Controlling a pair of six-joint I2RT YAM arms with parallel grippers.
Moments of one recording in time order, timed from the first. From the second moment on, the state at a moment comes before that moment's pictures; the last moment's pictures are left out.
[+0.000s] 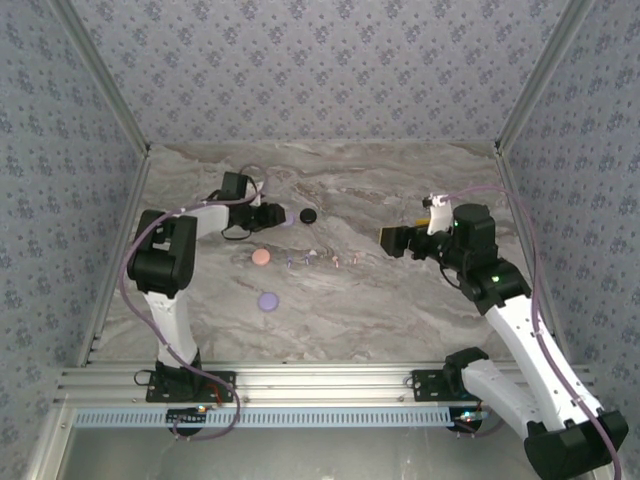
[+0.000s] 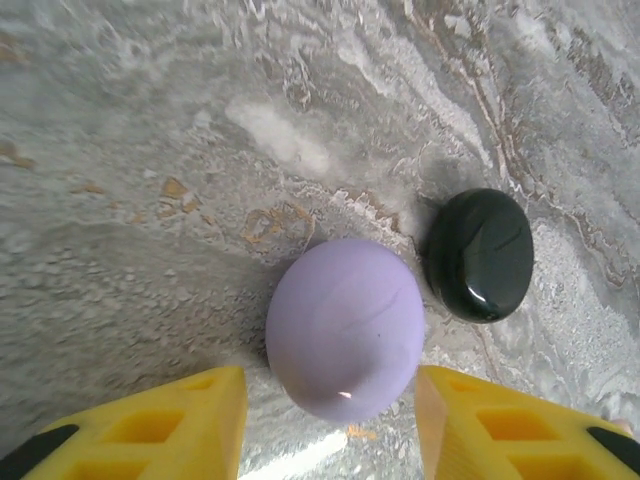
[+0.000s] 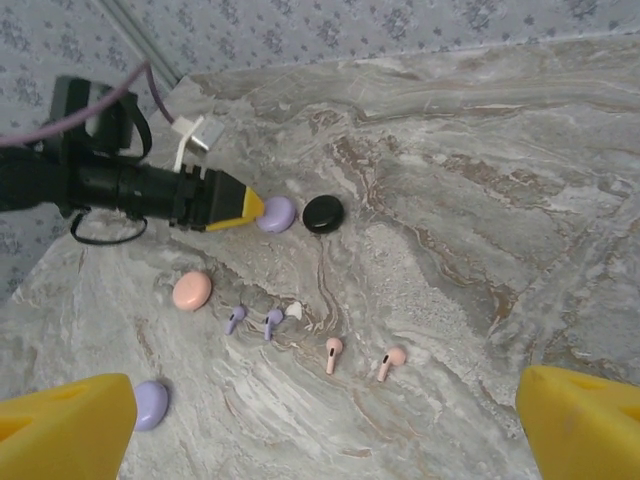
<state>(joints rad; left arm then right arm) -0.23 1.98 1.22 -0.17 0.50 -0.41 0.32 0.85 0.85 -0.47 -0.32 0.24</state>
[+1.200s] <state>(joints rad) -0.13 0.94 0.66 -0.23 0.03 -0.49 1.11 1.99 1.42 -0.47 0.02 0.11</state>
